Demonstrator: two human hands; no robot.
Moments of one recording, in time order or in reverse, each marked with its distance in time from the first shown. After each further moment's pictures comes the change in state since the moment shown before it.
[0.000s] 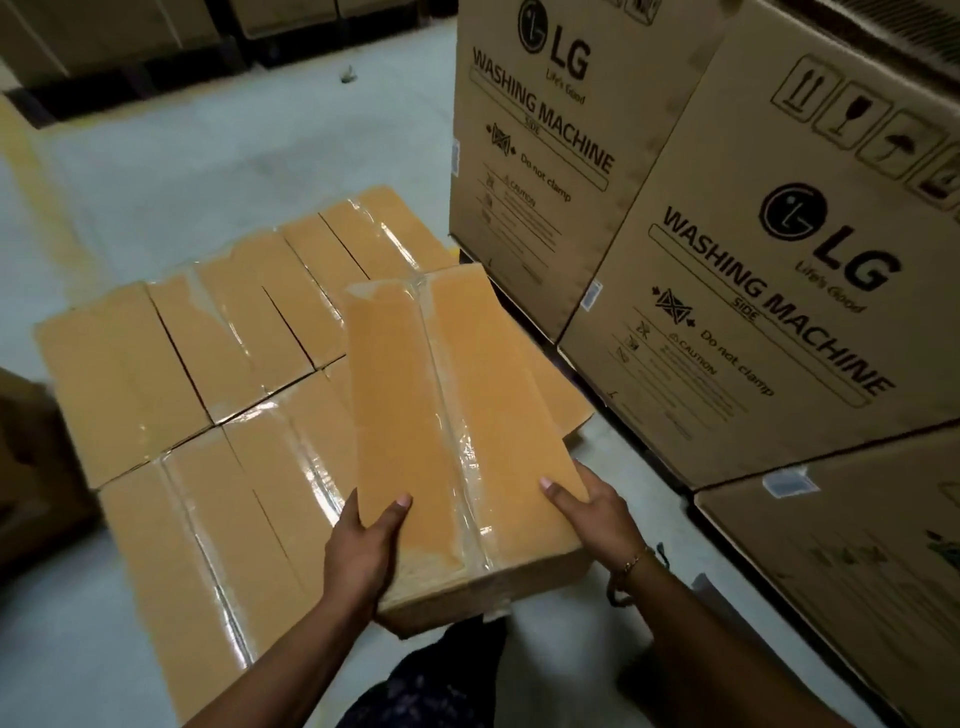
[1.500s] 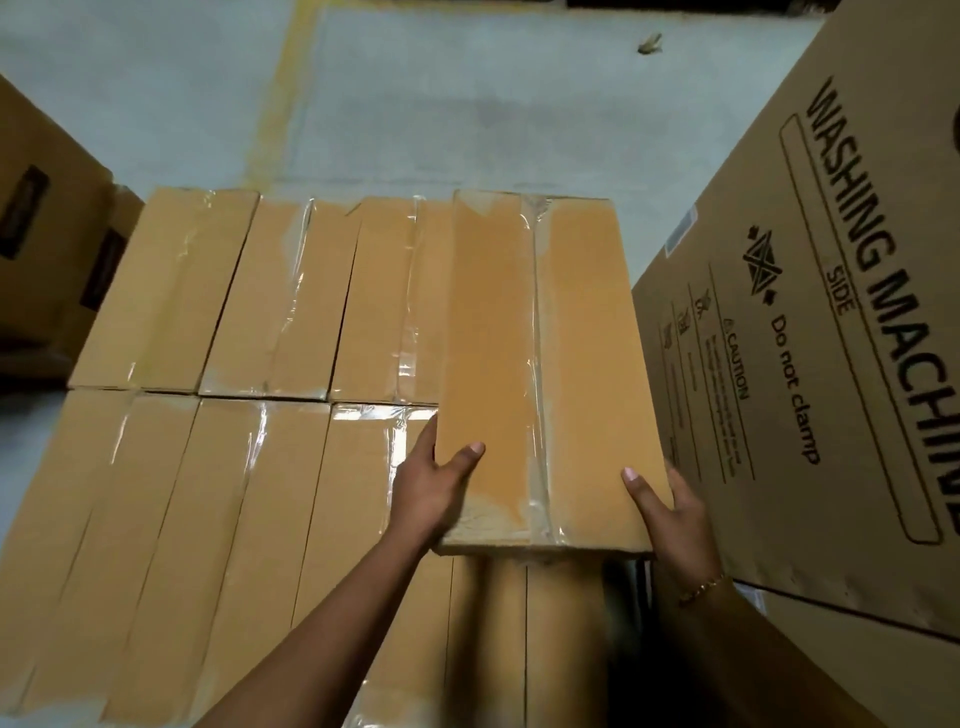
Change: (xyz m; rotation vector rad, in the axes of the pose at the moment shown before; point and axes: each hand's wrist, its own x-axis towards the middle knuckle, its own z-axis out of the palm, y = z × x) left_hand 0.425 0.189 0.230 -0.184 0.355 -0.133; right_hand 0.597 -0.156 -0.060 -0.100 -0.310 -0.179
